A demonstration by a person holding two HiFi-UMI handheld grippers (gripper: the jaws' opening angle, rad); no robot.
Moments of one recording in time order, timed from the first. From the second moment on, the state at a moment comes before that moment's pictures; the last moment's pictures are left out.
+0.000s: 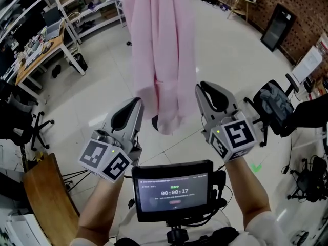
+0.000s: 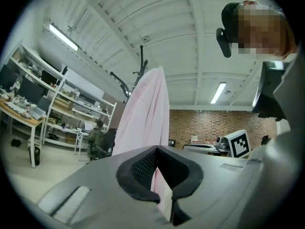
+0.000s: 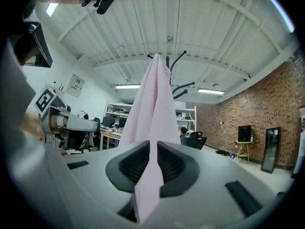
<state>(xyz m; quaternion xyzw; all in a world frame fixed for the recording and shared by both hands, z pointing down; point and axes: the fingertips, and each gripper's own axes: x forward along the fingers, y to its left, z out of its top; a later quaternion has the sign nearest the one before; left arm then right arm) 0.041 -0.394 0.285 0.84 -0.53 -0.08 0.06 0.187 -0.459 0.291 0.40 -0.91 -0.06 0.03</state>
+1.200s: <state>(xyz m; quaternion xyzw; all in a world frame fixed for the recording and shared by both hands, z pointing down) 0.033 -0.253 0.328 0.88 -0.45 -0.07 0.13 0.164 -0.301 0.324 0.44 -0.90 -0.01 0.05</state>
